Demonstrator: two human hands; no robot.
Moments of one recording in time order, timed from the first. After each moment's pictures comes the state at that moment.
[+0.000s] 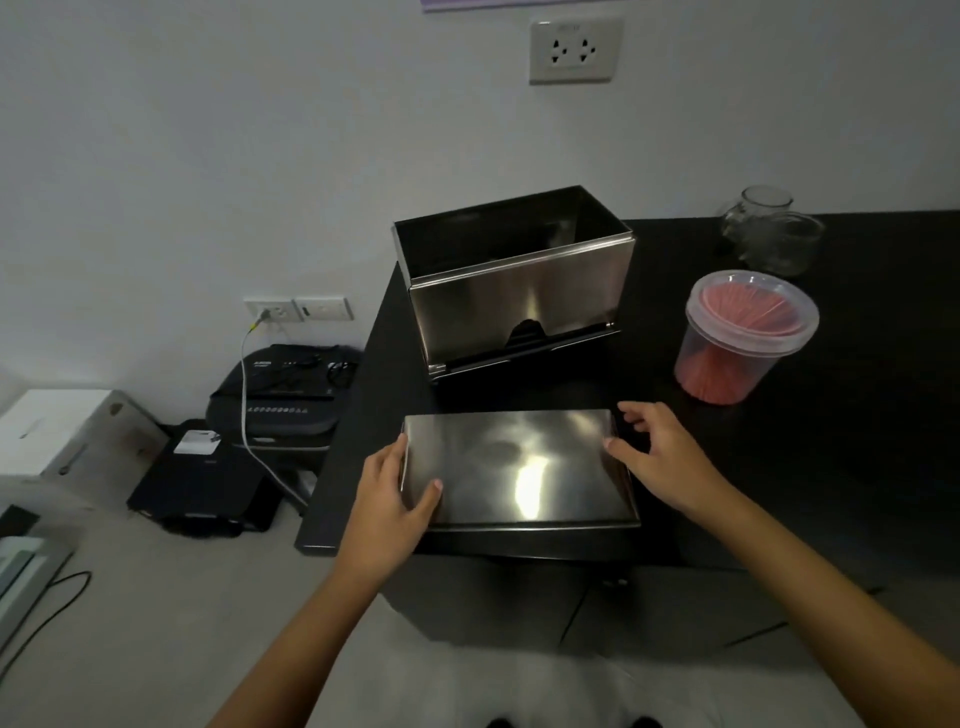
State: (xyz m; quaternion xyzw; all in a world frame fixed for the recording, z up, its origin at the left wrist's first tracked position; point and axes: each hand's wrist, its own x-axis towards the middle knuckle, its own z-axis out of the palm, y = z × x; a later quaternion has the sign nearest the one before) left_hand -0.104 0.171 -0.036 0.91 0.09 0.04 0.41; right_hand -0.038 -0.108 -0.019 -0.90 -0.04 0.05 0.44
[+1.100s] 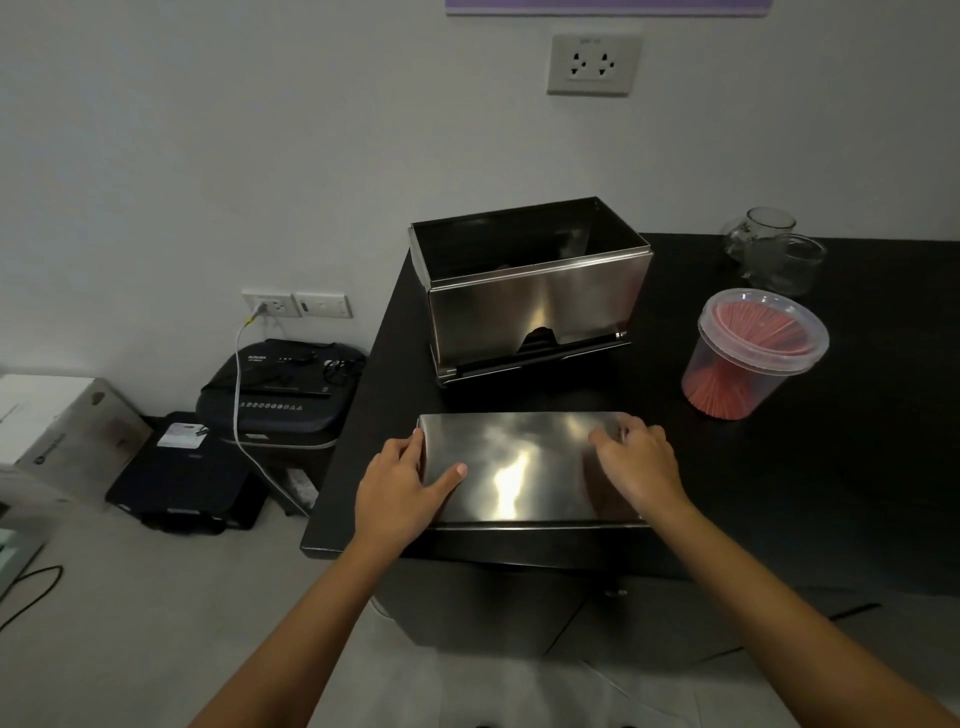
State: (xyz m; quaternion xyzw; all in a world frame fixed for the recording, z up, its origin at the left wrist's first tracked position) left_hand -0.077 0.174 -0.031 0.95 0.10 0.00 0.28; right_hand -0.033 -0.060 -0.008 -0.90 0.12 0.08 0.40
